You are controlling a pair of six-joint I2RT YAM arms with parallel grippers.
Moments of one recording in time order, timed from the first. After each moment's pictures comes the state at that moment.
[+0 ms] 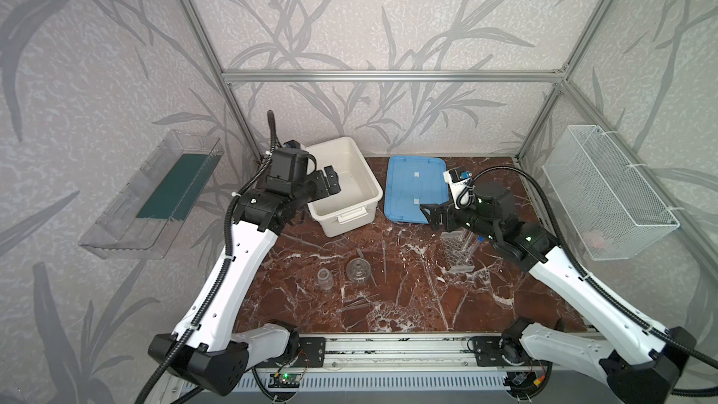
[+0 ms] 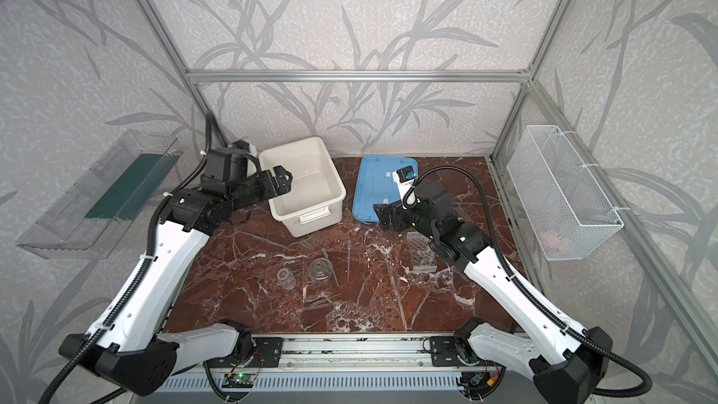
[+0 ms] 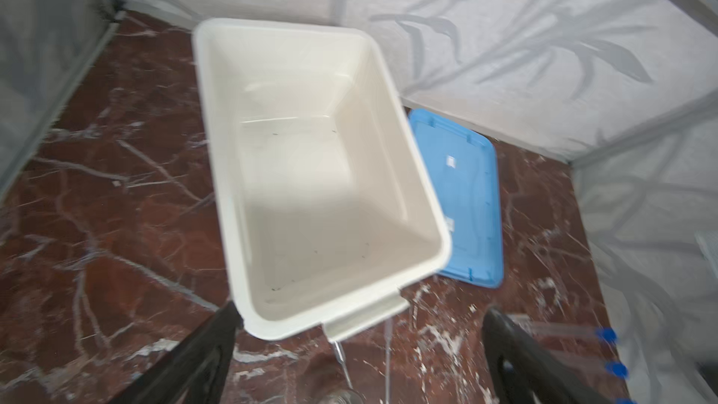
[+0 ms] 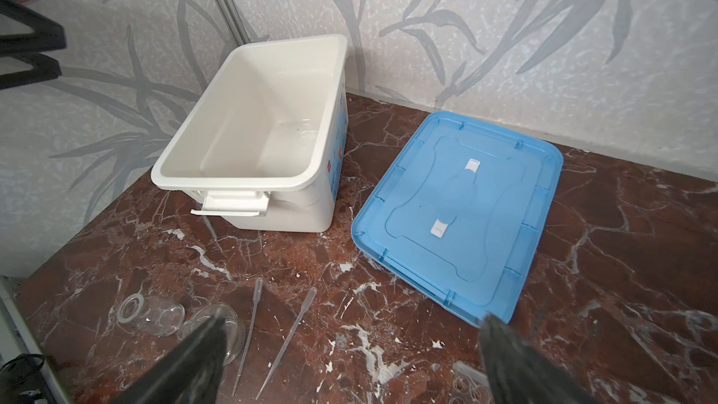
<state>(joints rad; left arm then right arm) -0.17 1.28 1.48 -0.89 -0.05 -0.52 0.61 1.13 1.11 -0.43 -0.04 0.19</state>
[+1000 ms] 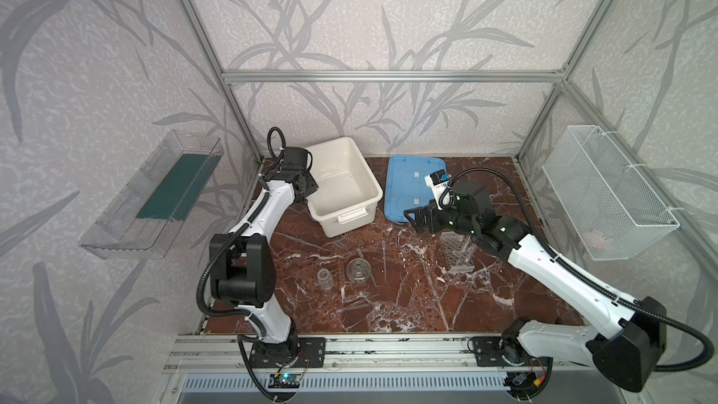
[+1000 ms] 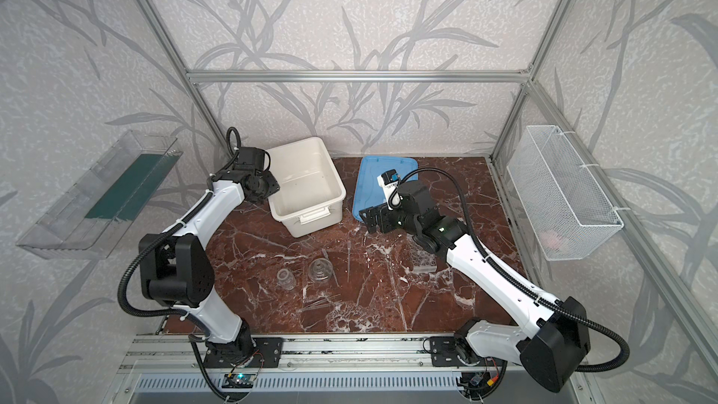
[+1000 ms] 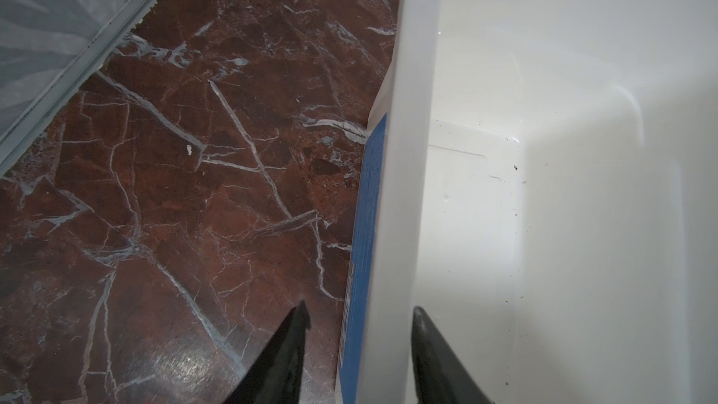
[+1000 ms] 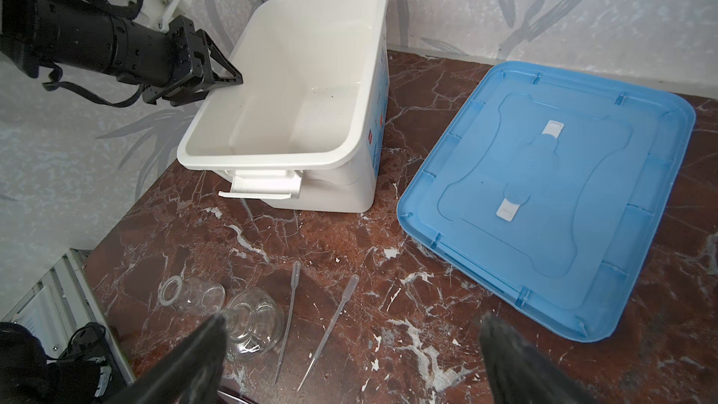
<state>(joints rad) -0.04 1.72 1.45 -0.67 -0.16 -0.63 0.63 1.23 1.07 -0.37 -0.13 0.27</state>
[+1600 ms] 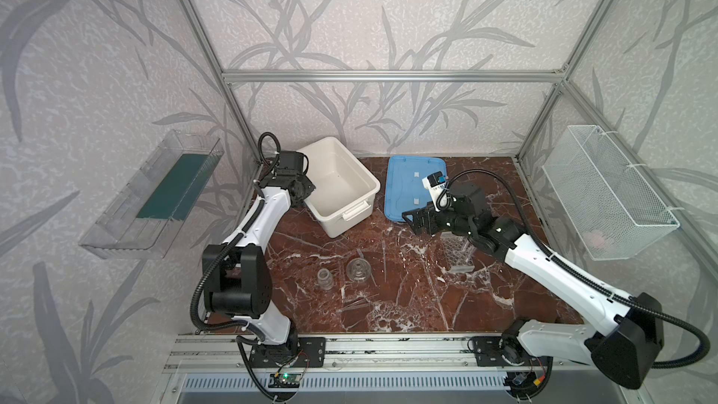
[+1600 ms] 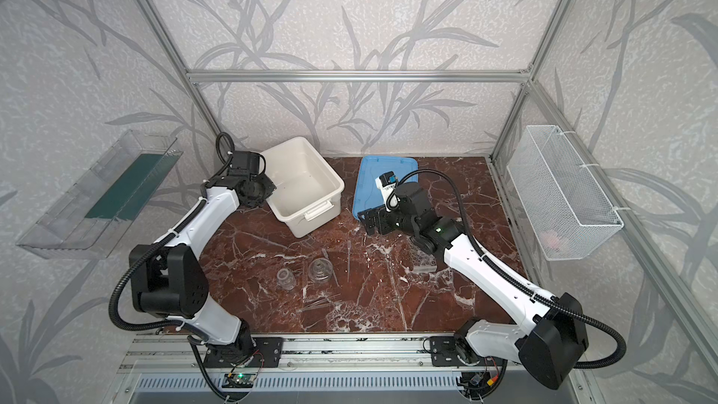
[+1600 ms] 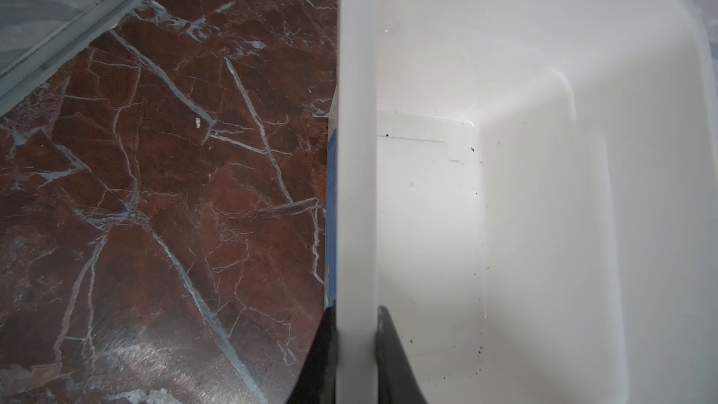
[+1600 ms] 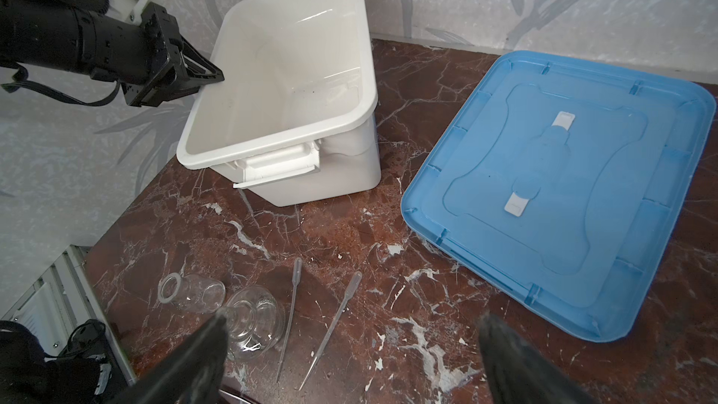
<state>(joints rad) -0.04 1.62 1.34 -0.65 -0.15 -0.76 0.64 1.24 1.05 -0.34 -0.13 0.28</state>
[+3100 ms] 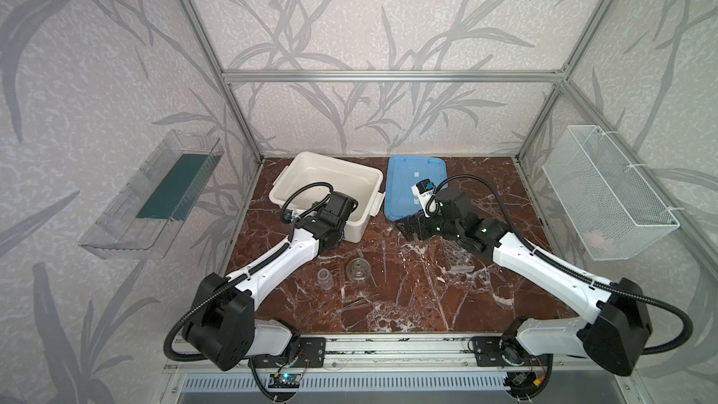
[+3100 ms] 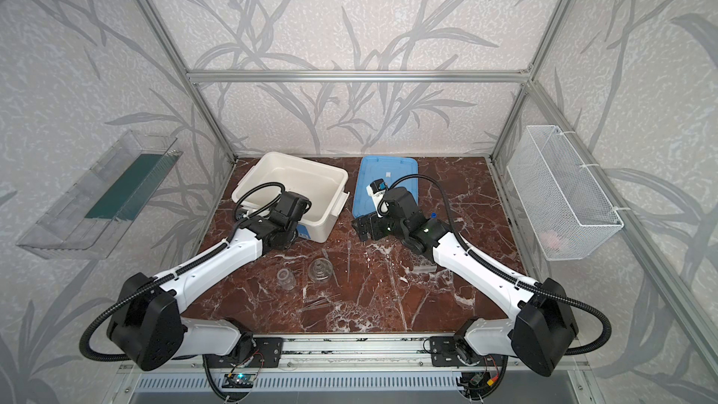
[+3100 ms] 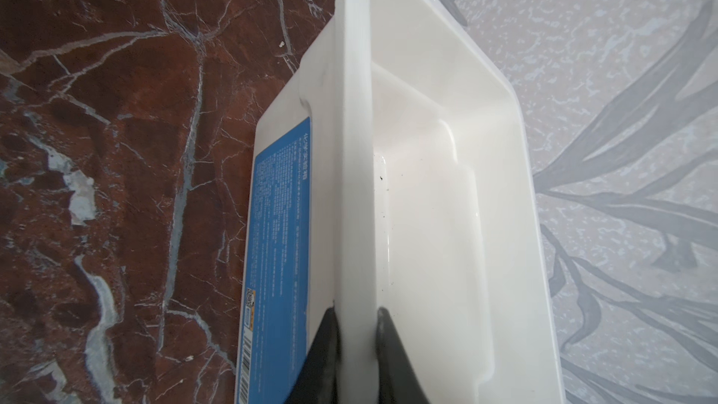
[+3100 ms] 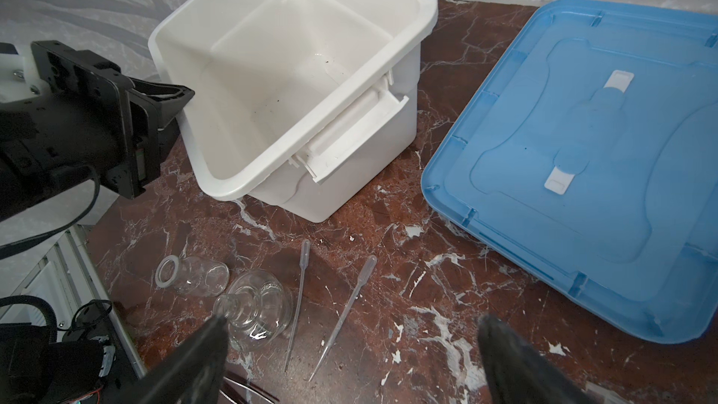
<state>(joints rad) -0.51 1.36 0.94 -0.49 -0.81 -1.76 0.69 1.32 1.03 -0.31 -0.14 0.31</state>
